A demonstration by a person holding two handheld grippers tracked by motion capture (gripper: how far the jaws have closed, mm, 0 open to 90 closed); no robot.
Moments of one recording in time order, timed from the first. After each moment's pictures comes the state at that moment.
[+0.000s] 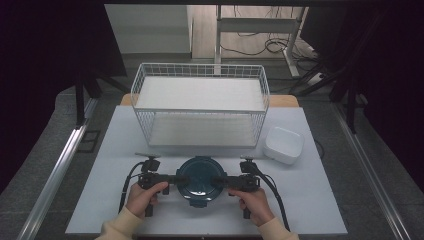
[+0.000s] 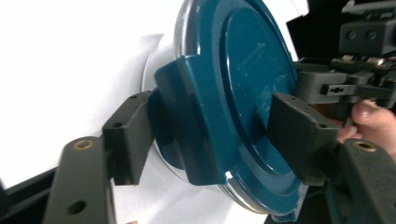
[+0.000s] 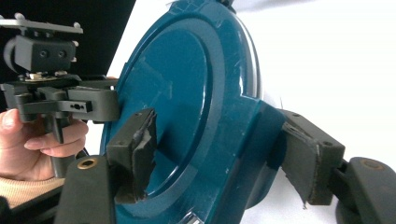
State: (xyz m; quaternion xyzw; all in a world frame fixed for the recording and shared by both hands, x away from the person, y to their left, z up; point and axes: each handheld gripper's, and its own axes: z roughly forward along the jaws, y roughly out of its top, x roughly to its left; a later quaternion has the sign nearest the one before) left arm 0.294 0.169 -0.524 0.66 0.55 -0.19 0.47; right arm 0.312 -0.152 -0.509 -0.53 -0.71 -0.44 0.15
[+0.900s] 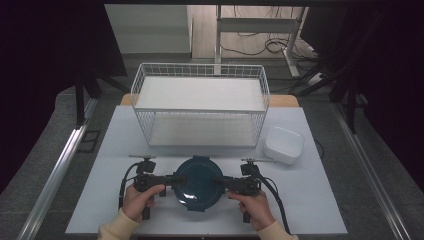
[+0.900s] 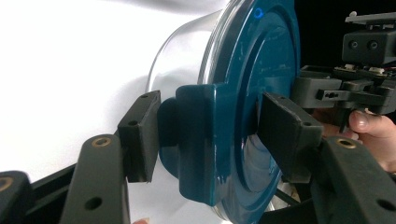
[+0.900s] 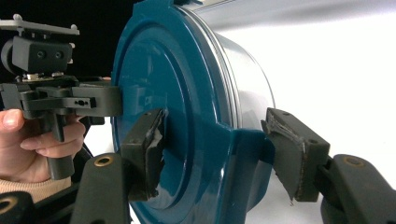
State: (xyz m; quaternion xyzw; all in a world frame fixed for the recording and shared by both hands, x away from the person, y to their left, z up) left arm 0.278 0.172 -0.506 0.67 0.54 -0.15 0.48; right arm 0.294 -0.150 -0.494 -0.52 -0.71 -0.46 0.12
